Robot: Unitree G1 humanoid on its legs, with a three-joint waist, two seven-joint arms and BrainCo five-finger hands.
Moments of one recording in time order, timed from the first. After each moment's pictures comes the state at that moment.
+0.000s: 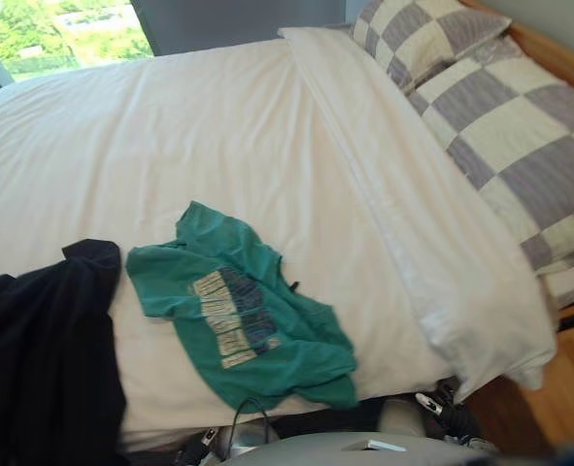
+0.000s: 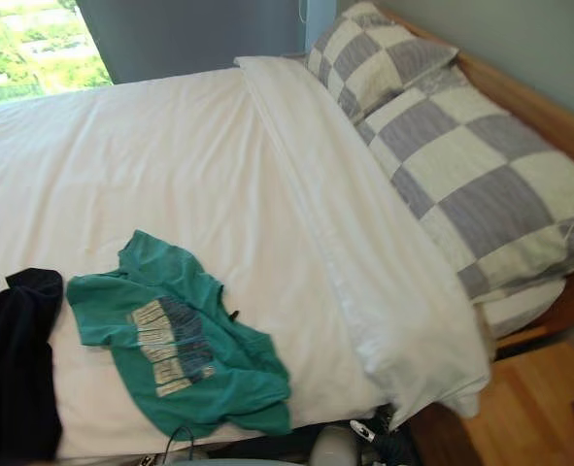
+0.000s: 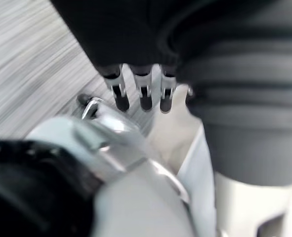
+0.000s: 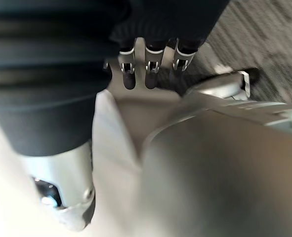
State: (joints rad) left arm 0.20 -0.06 0.53 0.98 -0.17 -0.02 0.14; right arm 0.20 -0.05 -0.41 0.92 0.05 -0.18 0.19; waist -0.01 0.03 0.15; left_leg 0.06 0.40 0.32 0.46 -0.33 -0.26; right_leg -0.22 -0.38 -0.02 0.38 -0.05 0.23
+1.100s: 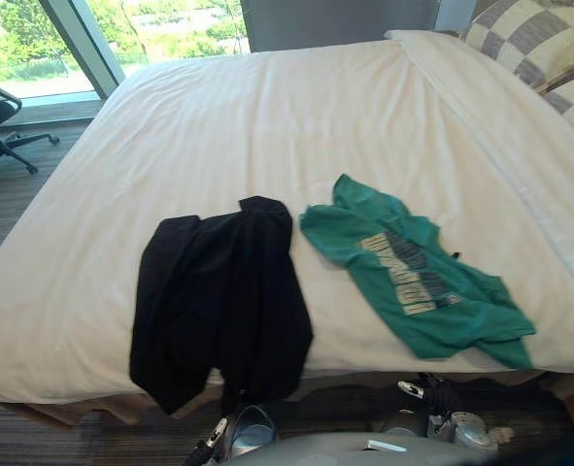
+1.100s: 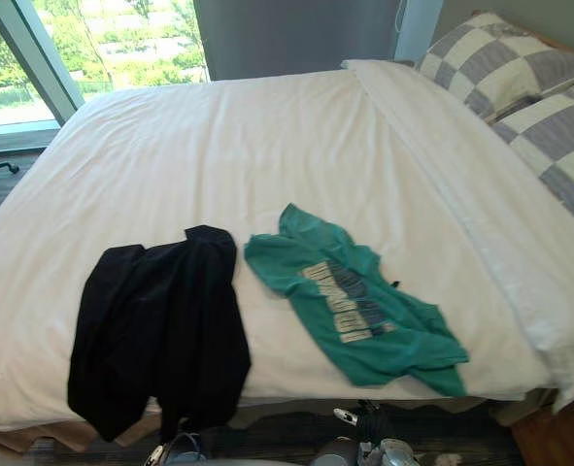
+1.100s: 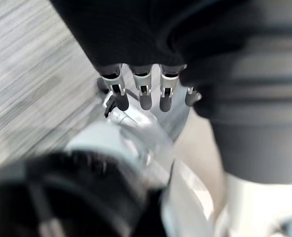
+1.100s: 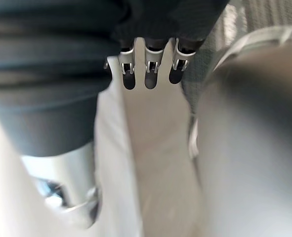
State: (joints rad) left arm 0.23 0.05 0.40 1.05 -0.36 0.01 -0.04; right arm 0.06 -0.09 -0.28 1.09 0.02 -0.19 0.19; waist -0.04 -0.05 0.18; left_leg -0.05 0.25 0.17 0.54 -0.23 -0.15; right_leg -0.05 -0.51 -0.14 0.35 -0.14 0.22
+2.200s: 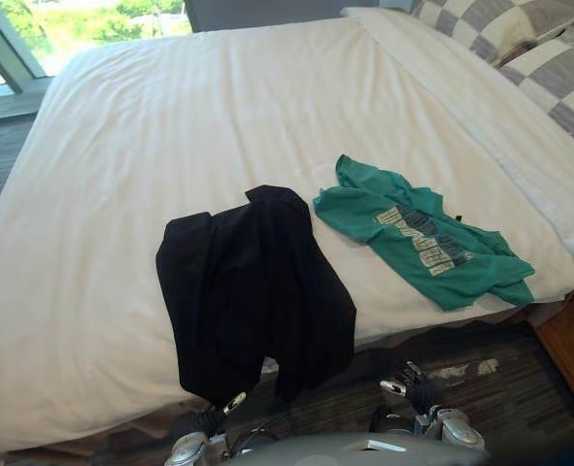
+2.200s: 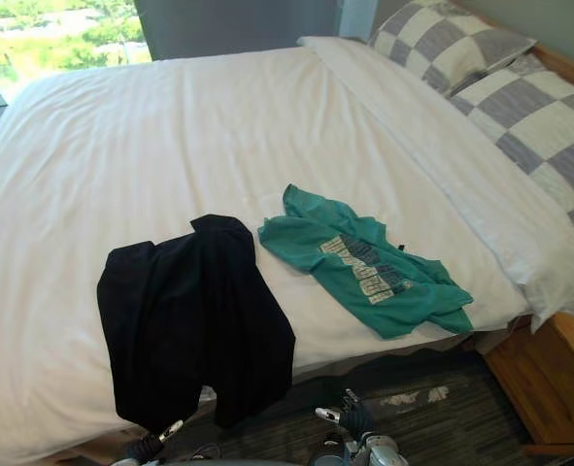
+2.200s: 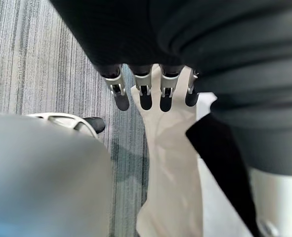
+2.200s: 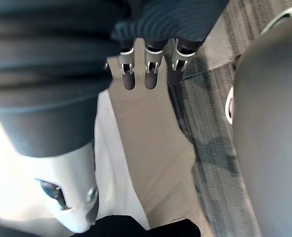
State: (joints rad) left arm 0.12 0.10 0.13 1.04 -0.21 -0.05 -0.04; right arm 0.05 -0.10 -0.14 1.07 0.07 -0.25 0.26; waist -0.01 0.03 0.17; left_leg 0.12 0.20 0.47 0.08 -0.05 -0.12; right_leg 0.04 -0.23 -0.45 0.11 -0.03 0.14
